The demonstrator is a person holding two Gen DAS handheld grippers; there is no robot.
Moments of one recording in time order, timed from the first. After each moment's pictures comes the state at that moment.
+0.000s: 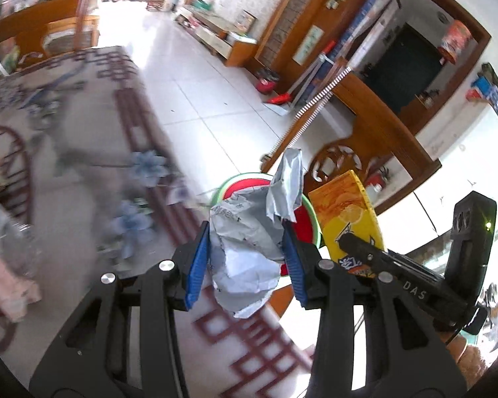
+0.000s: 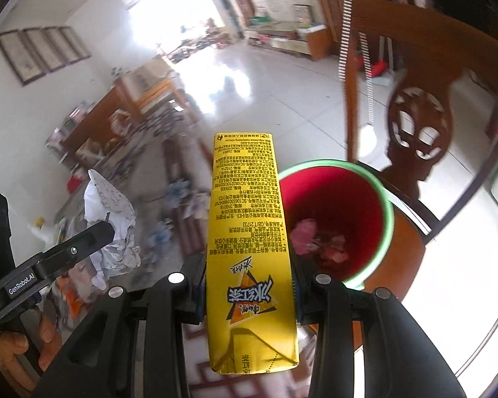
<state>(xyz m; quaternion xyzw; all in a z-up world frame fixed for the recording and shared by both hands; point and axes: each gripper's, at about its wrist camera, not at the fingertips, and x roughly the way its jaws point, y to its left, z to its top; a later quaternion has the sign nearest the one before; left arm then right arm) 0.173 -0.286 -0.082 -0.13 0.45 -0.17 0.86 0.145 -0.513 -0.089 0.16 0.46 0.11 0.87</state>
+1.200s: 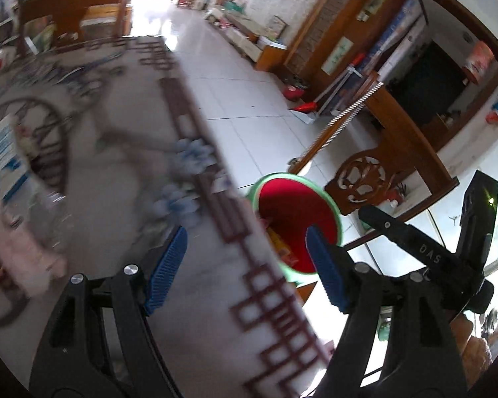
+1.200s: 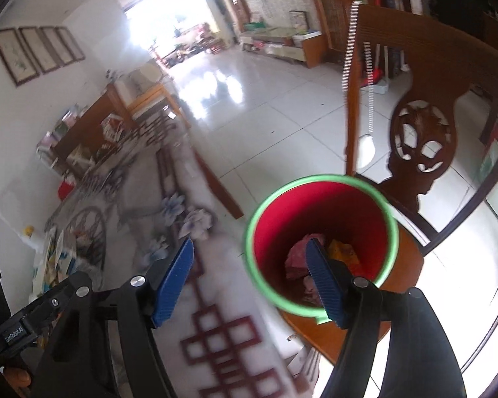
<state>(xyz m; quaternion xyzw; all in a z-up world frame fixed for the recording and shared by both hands) 0.141 -0.229 -0.088 -0.16 0.45 -0.10 0.87 0.167 -0.479 -0.086 0.14 0.45 0.10 0.88</state>
